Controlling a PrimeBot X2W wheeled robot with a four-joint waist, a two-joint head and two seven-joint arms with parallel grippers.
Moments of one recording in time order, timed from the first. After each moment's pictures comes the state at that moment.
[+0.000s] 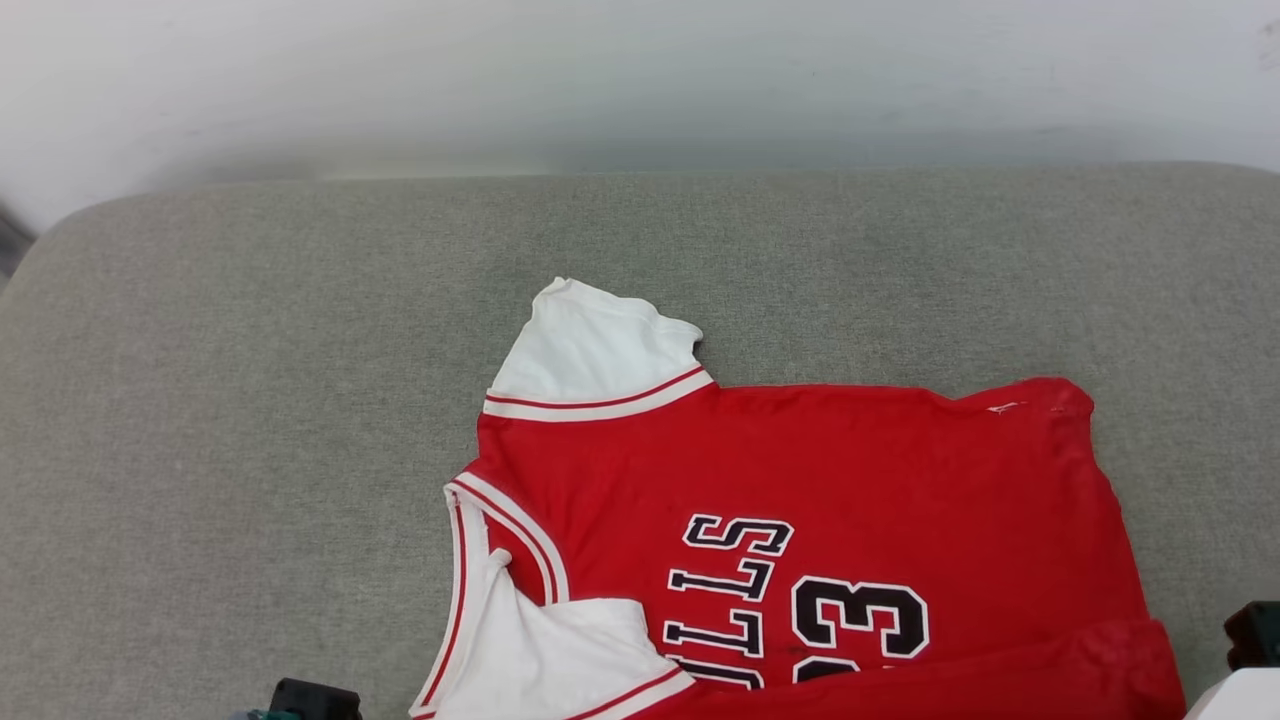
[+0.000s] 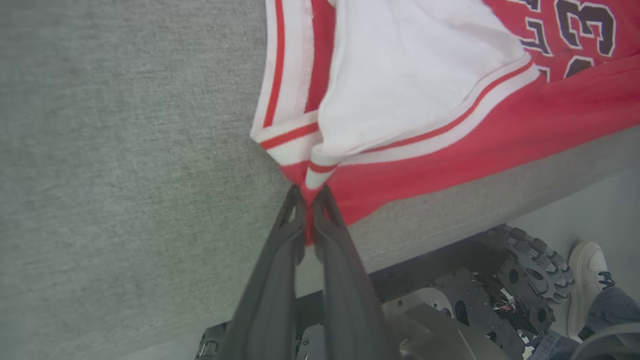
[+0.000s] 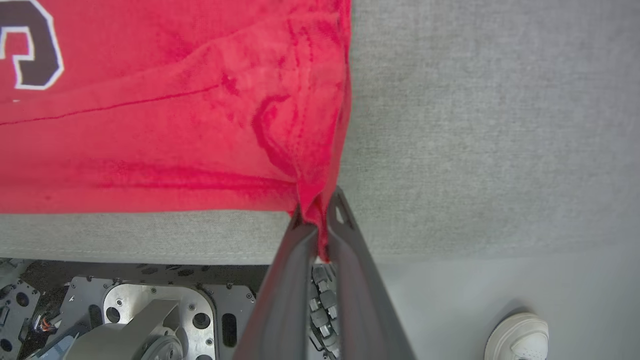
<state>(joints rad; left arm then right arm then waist) -0.04 0.86 -0.88 -0.16 -1.08 0.31 0.08 0.22 -0.23 -0.21 -0.22 0.26 0.13 0.97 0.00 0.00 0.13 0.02</state>
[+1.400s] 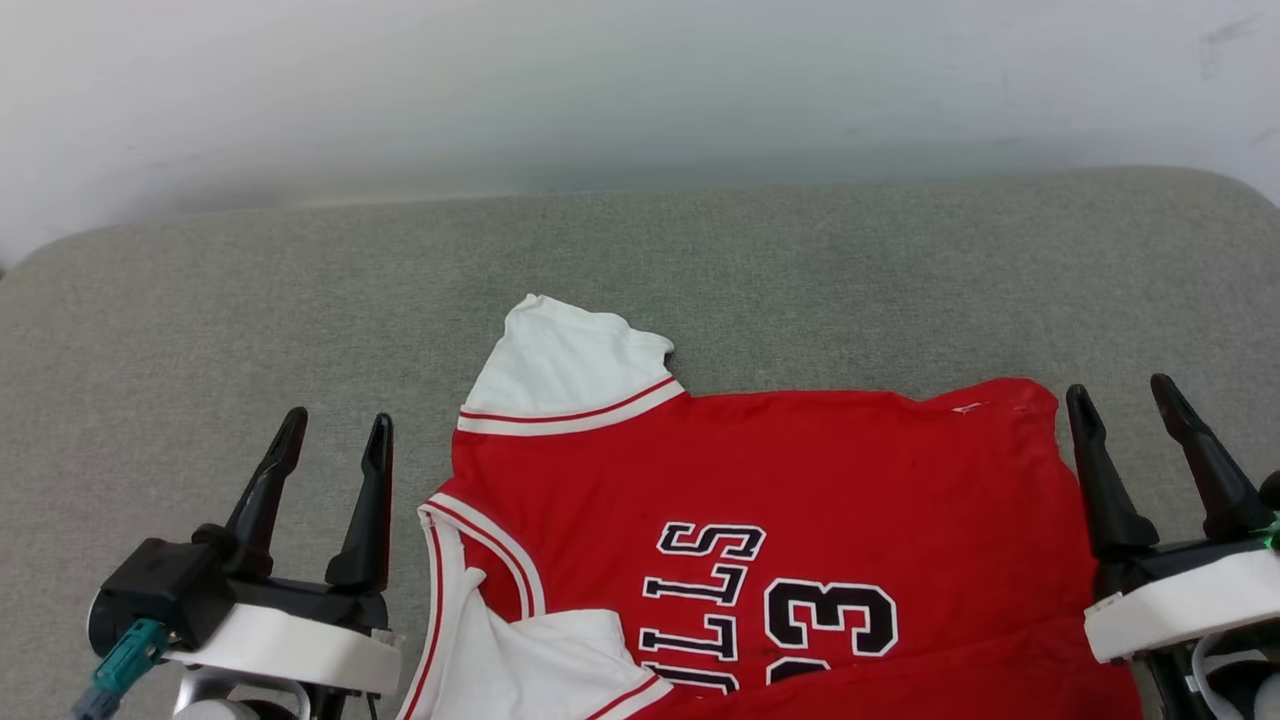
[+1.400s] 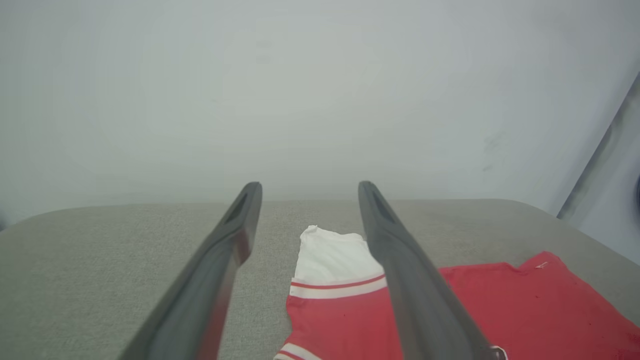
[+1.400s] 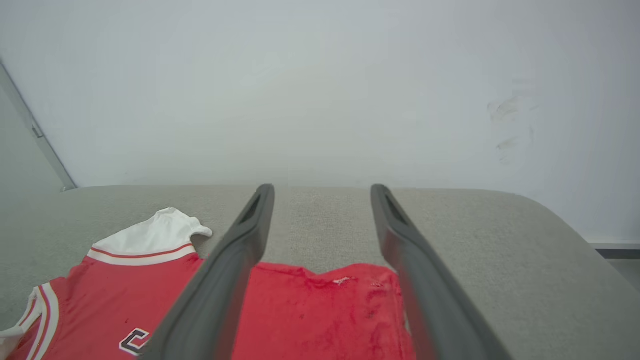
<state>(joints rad) -0.02 0.42 -0.26 -0.16 -0.54 0.10 -0.26 0.00 -0.20 -0.04 -0.18 0.31 0.13 0.02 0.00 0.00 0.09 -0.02</state>
